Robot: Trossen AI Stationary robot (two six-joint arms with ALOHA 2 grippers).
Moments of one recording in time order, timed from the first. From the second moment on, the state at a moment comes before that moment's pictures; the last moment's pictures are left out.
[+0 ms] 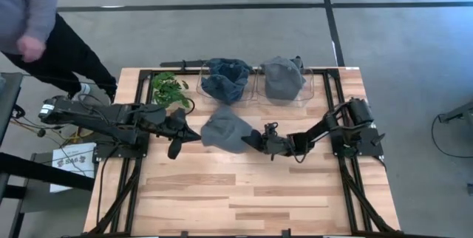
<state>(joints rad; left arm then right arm) -0.12 1.02 0.72 -0.31 0.00 -0.38 0.19 1.93 0.61 0.81 0.49 1.63</state>
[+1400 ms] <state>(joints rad) 0.00 1.10 0.72 0.29 -0.25 -0.63 0.54 0.96 0.60 0.40 1.03 0.51</state>
